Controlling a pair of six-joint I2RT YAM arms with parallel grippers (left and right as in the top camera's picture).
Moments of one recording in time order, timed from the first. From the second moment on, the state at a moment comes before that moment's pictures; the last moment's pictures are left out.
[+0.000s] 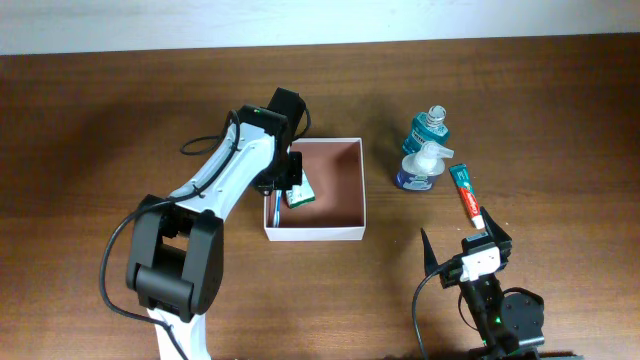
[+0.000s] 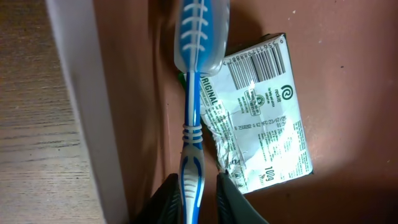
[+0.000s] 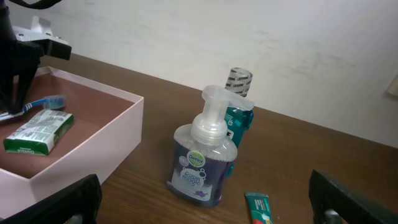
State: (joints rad) left arm -0.40 2.05 1.61 -1.06 -0.03 -0.36; right arm 0.12 0.01 0.01 -0.06 -0.11 -0.21
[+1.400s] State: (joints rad) left arm -0.03 1.78 1.69 -1.29 -0.13 -0.35; right arm 0.12 0.01 0.01 -0.06 -0.11 -0.21
